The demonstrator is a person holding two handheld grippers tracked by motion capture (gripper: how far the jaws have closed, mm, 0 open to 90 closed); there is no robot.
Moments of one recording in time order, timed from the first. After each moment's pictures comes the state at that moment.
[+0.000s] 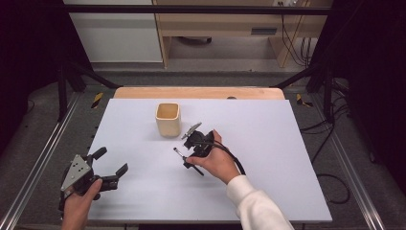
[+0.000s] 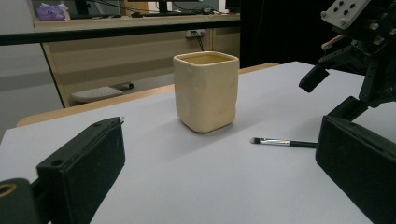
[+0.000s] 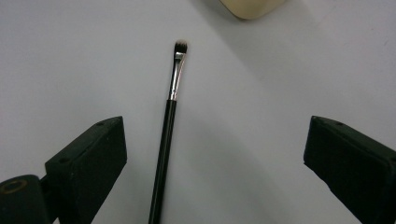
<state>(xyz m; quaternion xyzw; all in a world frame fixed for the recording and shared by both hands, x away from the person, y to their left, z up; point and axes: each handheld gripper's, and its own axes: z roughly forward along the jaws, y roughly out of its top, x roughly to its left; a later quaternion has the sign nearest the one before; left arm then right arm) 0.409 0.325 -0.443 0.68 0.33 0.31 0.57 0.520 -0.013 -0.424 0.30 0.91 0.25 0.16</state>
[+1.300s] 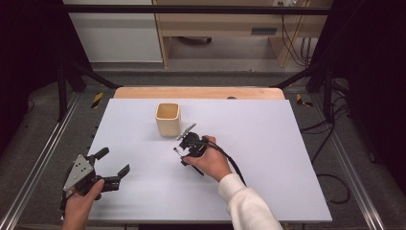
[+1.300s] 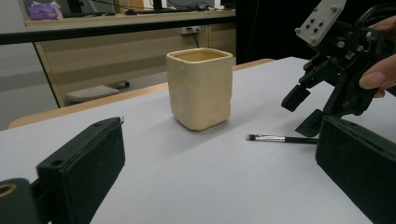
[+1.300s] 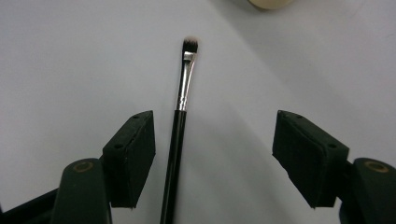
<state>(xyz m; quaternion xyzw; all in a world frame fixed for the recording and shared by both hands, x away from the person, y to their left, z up) 0.409 0.321 -0.444 0.69 0.33 0.31 0.57 0.530 0.003 -0.444 0.31 0.91 0.23 0.13</state>
